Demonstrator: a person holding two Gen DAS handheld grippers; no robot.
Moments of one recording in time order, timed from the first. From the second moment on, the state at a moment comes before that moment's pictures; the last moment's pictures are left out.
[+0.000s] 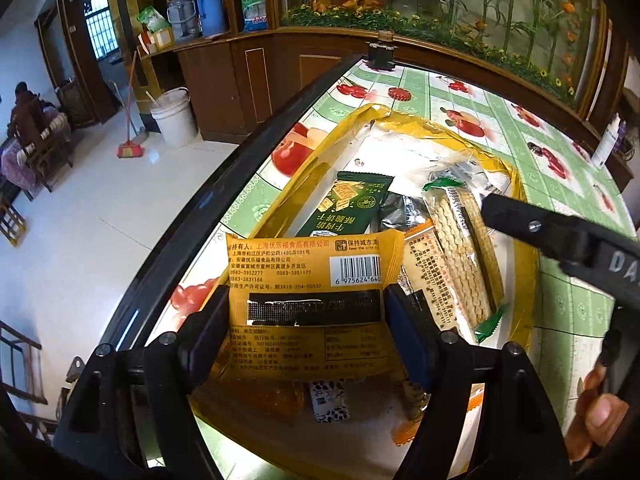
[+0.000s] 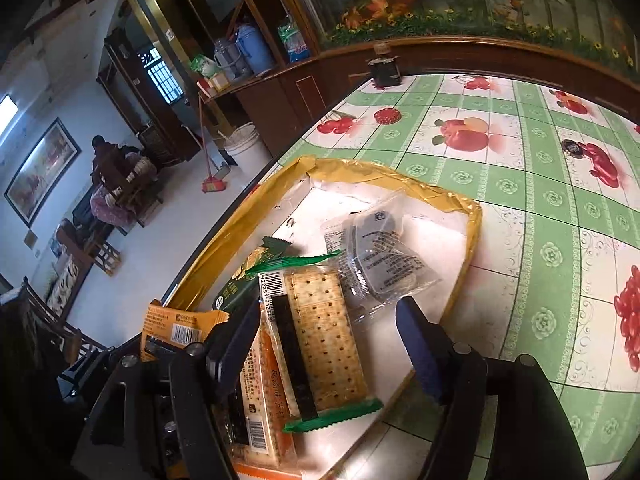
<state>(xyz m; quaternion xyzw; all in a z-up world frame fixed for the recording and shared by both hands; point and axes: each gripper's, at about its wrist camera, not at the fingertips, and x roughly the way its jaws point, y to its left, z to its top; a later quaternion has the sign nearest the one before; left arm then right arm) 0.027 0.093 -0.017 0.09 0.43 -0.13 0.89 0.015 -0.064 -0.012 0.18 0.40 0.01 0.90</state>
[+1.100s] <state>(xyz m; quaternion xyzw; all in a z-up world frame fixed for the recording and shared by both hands) -0.066 -0.006 0.023 0.14 0.37 -0.24 0.89 -0.172 -0.189 0.006 0.26 0.32 -0.11 0.90</state>
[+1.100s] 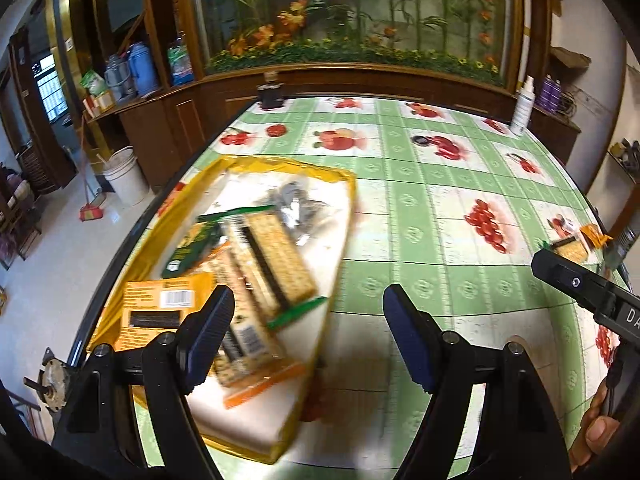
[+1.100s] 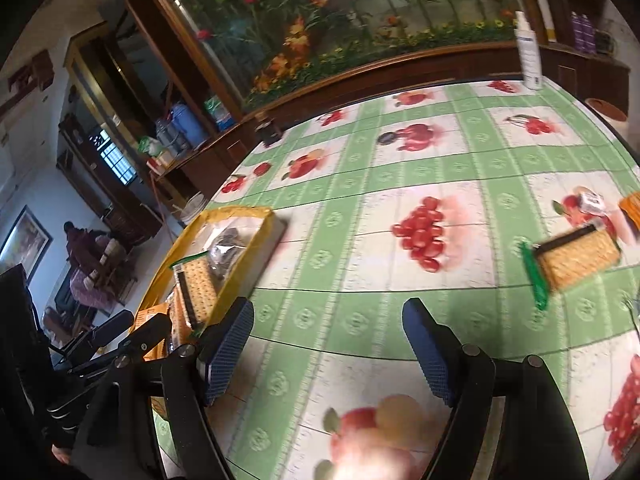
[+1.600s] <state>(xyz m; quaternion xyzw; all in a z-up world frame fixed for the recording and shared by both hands) -0.131 -0.115 0.013 0.20 0.36 -0.37 0.83 -0.307 -0.274 -0.009 0.29 0.29 -0.23 0.88</state>
